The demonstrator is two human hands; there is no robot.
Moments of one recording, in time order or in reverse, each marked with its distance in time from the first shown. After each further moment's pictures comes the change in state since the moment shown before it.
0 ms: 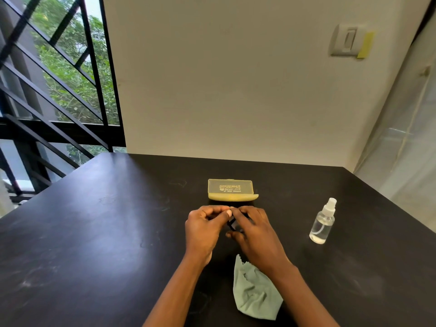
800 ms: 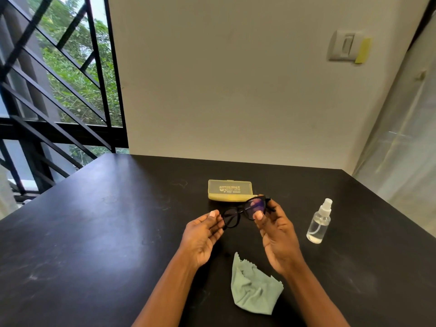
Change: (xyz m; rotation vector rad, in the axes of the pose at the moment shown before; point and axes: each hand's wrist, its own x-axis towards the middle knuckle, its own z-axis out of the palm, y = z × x) left_hand 0.003 -0.004 -0.005 -0.449 0.071 -0.577; right_hand -0.004 0.006 -0.031 1.582 0.142 0.606
